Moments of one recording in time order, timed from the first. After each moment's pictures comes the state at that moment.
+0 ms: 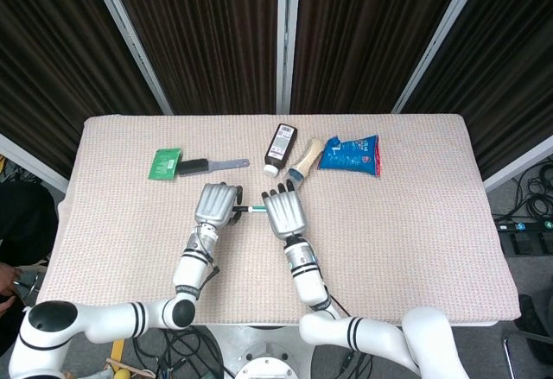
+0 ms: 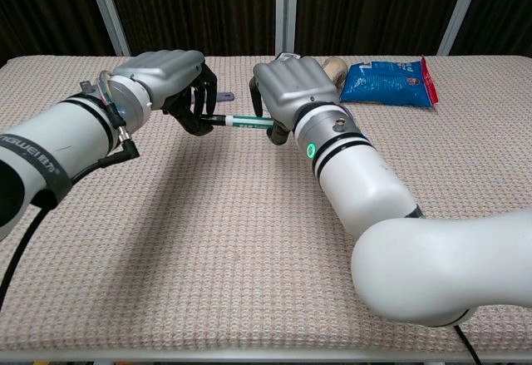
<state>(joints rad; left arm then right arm) -0.86 -1.88 -0.31 -1.32 0.81 1.10 0.67 0.91 -2.17 0.38 -1.05 -1.00 1.15 -0.81</state>
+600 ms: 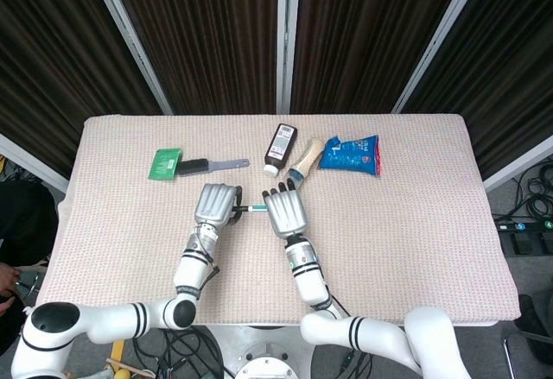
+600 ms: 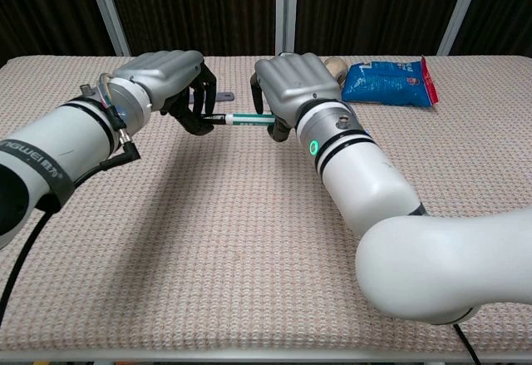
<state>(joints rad) -0.85 -1.89 -0.31 -1.30 0.83 1.11 0.64 0.91 -2.16 0.38 -1.06 -1.01 1.15 -0.80</state>
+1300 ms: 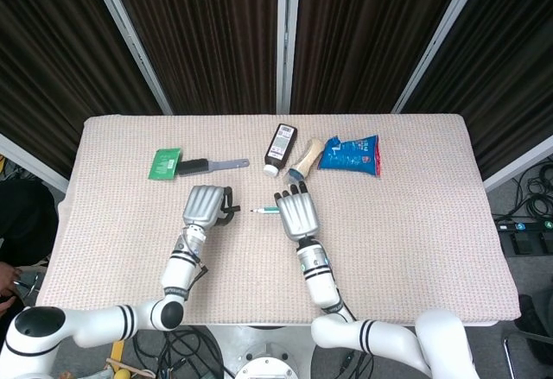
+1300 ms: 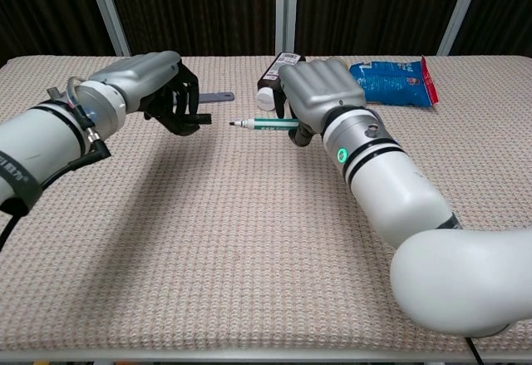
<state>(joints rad) -0.79 -1.84 -0.28 -1.31 0.88 1.09 0.48 0.83 -2.12 0.33 -1.10 -1.03 1.19 -0.78</state>
